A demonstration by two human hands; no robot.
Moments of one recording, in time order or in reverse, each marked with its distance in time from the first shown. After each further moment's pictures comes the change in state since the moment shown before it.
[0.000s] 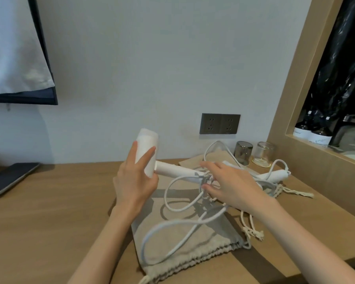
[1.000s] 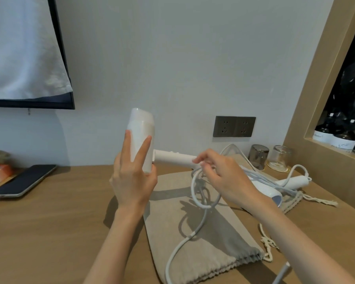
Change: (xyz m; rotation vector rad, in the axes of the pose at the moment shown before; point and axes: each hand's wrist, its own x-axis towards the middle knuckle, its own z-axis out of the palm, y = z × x) left_hand 0.011 -0.019 -0.016 0.031 0.299 0.083; right_hand 0.036 -0.042 -0.008 0.561 0.132 0.059
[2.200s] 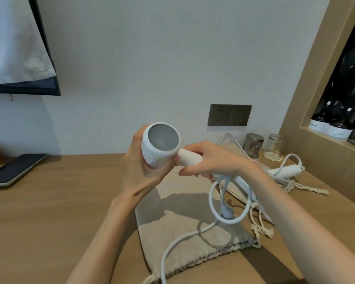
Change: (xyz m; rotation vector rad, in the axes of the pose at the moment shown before) left_hand -0.002 0.027 0.002 -0.661 -0.105 0.022; right_hand 0.029 0.006 -0.017 0.195 -0.500 -0.016
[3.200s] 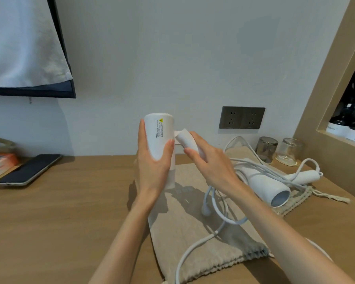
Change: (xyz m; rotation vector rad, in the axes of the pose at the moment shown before) left_hand 0.005 -0.006 0.010 -0.021 0.108 -0.386; right_hand 0.025 0.010 0.047 -0.185 0.584 -0.057
